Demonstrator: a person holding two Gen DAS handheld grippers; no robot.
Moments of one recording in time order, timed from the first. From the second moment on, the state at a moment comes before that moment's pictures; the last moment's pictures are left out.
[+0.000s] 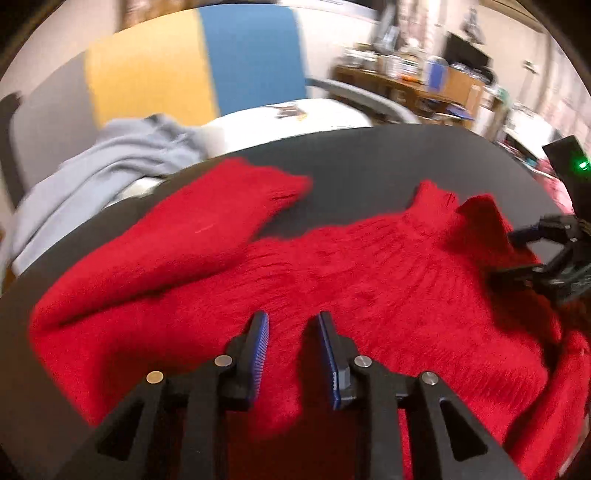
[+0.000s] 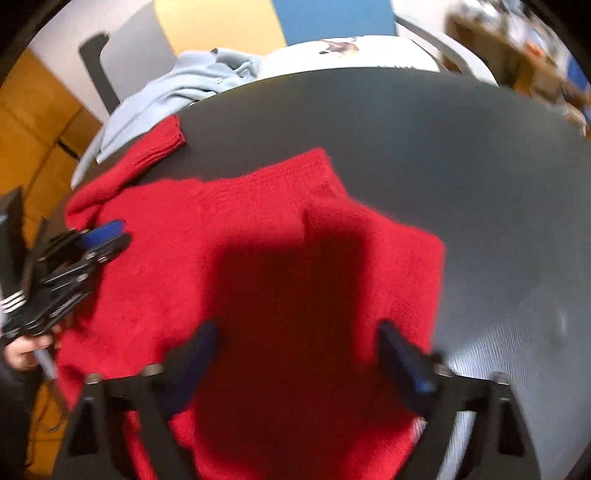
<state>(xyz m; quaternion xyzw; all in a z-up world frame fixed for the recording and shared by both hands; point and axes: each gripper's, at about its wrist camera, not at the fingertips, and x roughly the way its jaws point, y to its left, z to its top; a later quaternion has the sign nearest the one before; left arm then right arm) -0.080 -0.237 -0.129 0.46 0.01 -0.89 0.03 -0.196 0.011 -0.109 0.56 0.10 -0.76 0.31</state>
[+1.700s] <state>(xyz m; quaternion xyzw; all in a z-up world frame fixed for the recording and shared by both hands) 0.209 -0.309 -0.144 0.35 0.46 -0.81 0.07 -0.161 0.050 -0.103 0.50 -0.36 -0.66 0.44</state>
